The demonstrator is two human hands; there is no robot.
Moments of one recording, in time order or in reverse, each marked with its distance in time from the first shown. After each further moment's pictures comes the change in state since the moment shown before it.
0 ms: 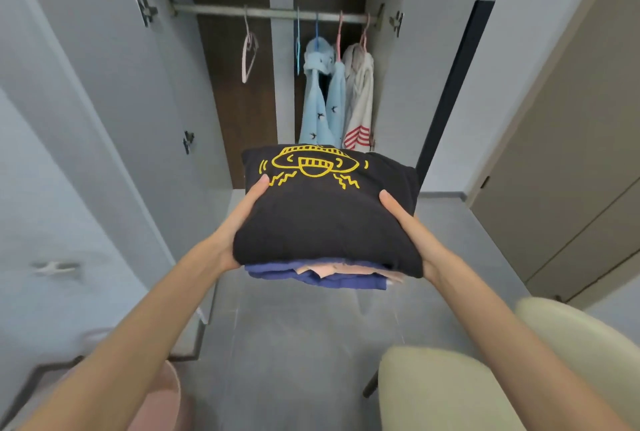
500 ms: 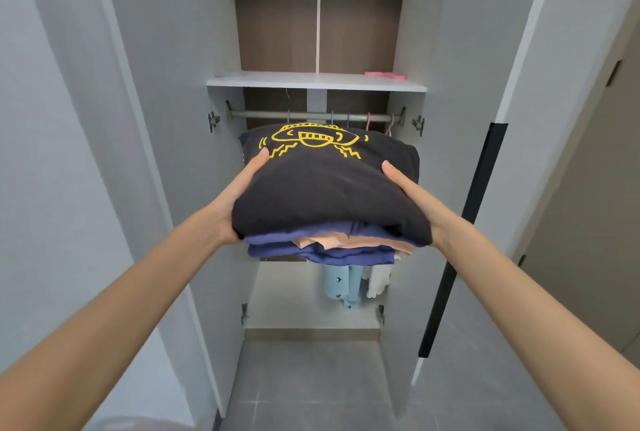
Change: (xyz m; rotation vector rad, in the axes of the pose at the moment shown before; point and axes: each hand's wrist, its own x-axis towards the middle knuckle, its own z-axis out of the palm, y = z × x) left_hand -0.043 0.187 0.012 0.084 0.061 0.112; right_hand 0.029 -0.171 0.096 0.104 -0.328 -0.016
